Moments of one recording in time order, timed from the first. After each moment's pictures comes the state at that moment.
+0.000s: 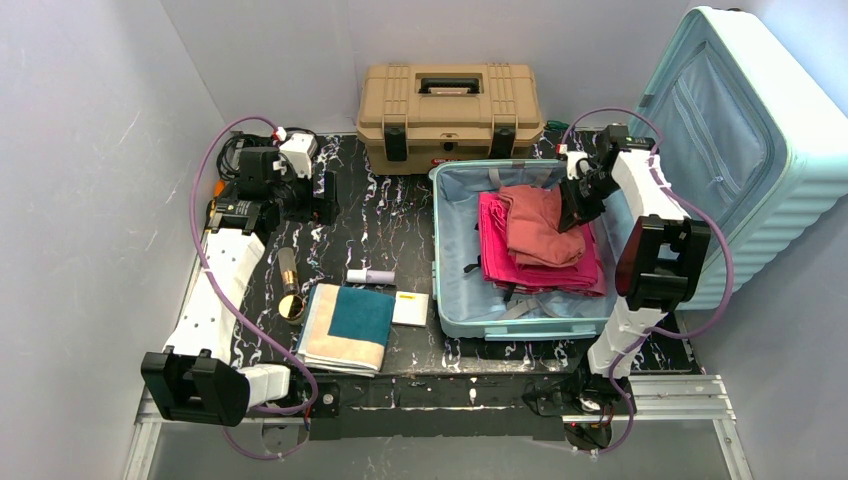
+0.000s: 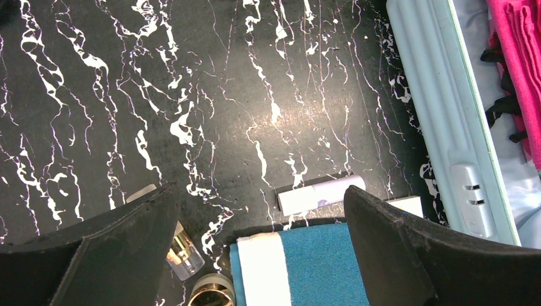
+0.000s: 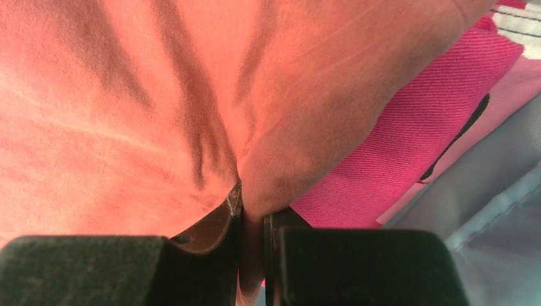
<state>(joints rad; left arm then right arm) -0.10 1.23 1.24 -0.71 0.21 0.04 -0.06 1.85 1.61 -1.18 -0.41 -0.40</state>
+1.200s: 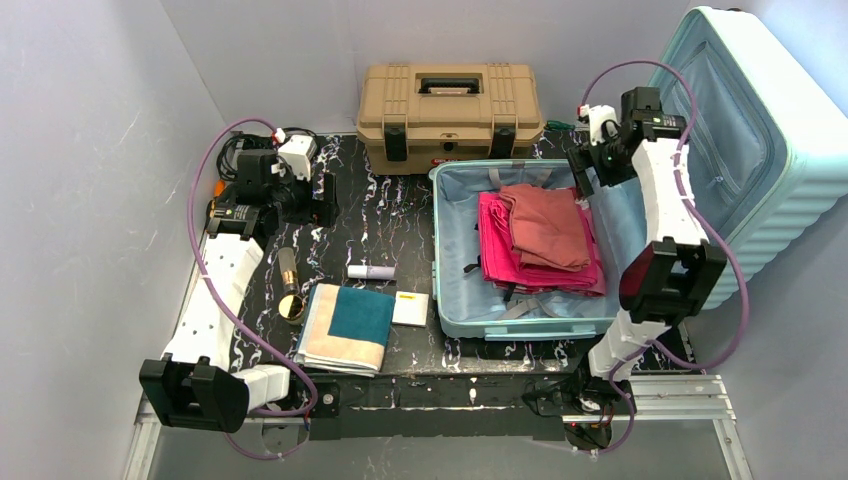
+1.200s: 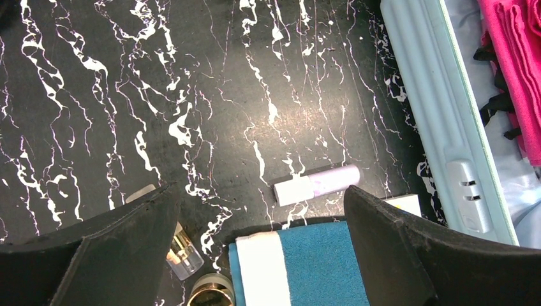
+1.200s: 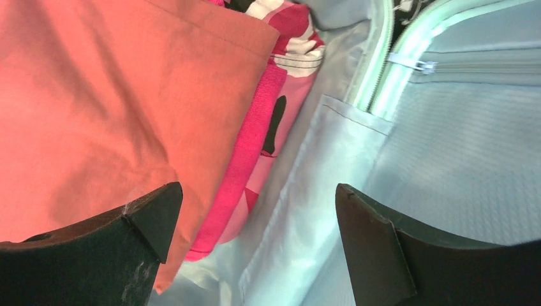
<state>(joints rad) -0.10 1.20 1.23 -0.71 0.22 0.05 -0.07 1.78 1.83 -1.15 -0.15 -0.47</state>
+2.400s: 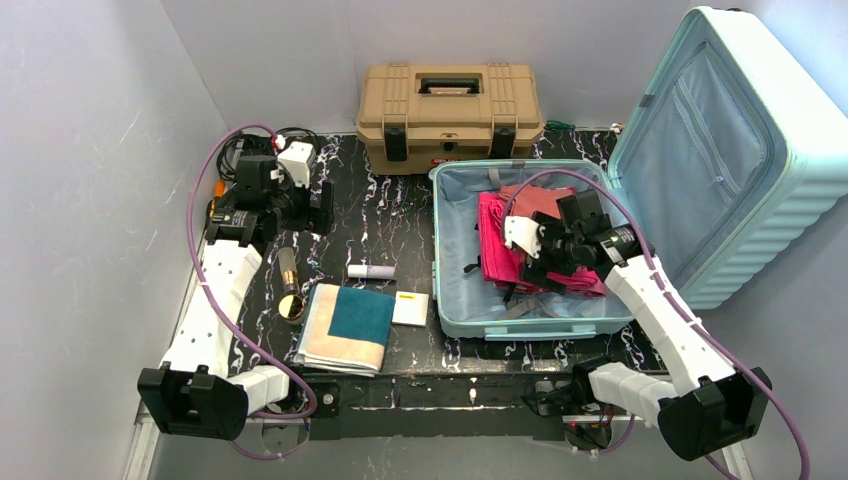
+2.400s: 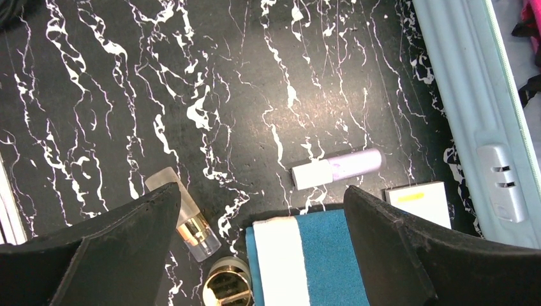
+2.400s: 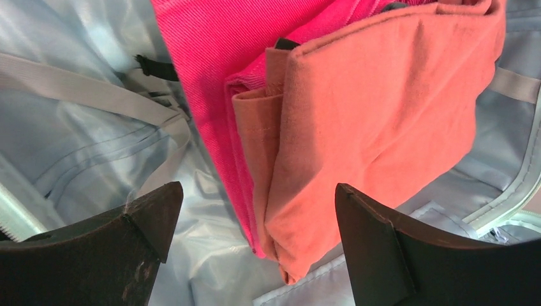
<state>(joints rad) -0.10 1.17 1.21 -0.74 0.17 0.10 0.36 1.07 1.04 -0.99 -0.22 -0.97</state>
